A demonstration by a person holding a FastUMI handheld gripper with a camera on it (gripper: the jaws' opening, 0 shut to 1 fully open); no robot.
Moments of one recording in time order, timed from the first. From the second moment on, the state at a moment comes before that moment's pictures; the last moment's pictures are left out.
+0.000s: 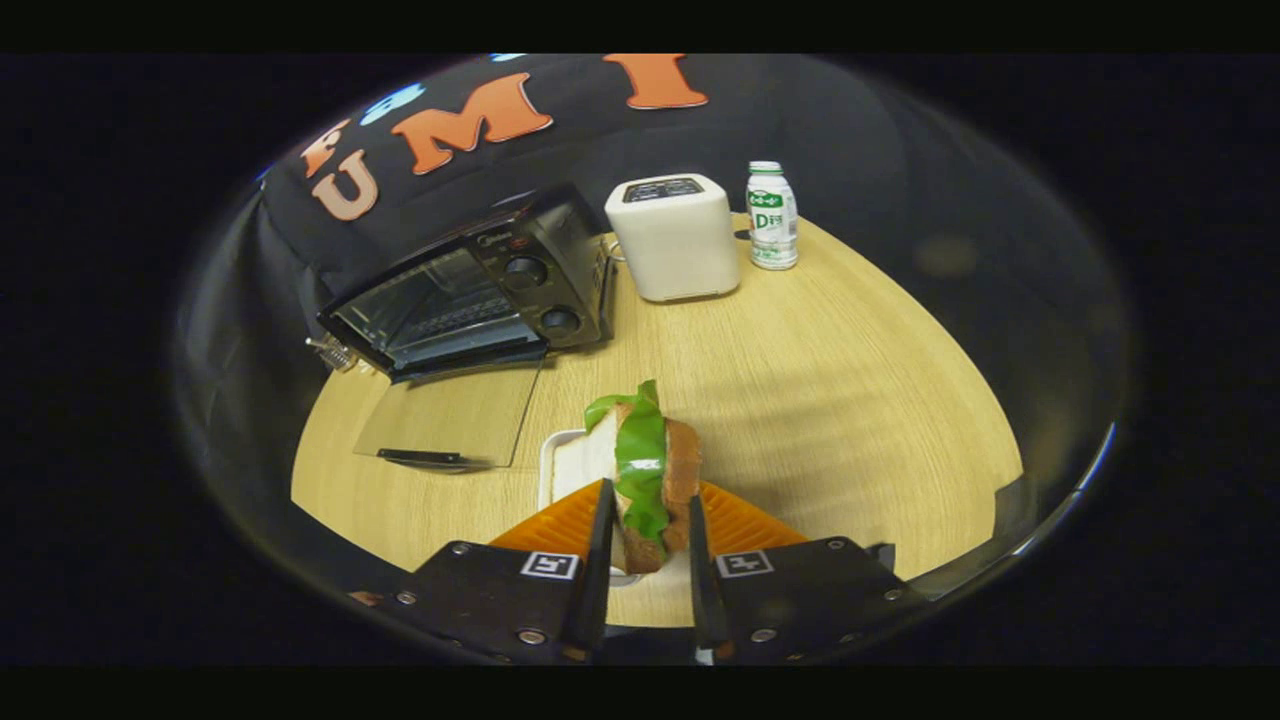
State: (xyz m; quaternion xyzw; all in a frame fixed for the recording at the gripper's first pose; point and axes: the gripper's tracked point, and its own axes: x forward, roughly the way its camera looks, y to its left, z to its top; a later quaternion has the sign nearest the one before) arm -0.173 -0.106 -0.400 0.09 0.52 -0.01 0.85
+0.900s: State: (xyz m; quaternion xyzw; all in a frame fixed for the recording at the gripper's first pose) arm -0.120 -0.063 -0.310 0.12 0.44 -0.01 0.89
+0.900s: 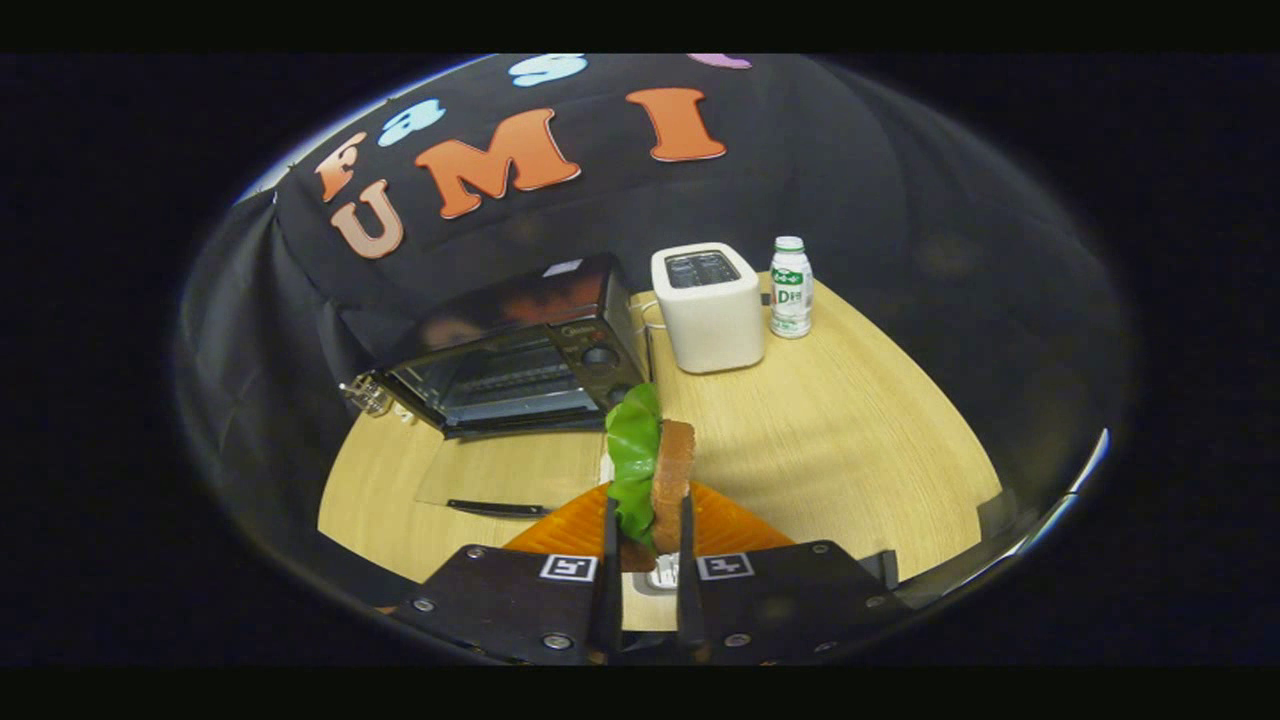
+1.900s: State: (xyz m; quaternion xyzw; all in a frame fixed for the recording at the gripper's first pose) arm -0.010 0.090 -0.356 0.31 0.43 0.07 0.85
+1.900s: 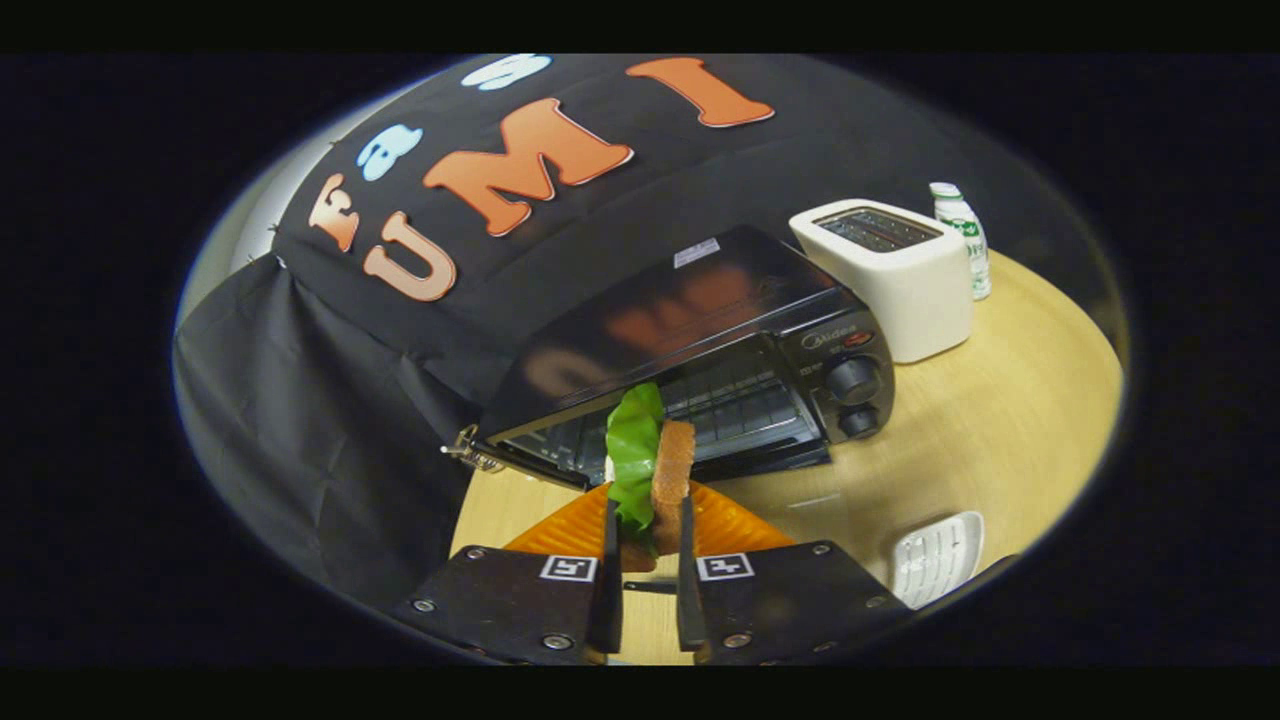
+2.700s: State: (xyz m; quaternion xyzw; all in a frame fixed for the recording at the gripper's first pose) arm 0.070 0.068 -0.413 0.42 0.36 -0.02 0.83
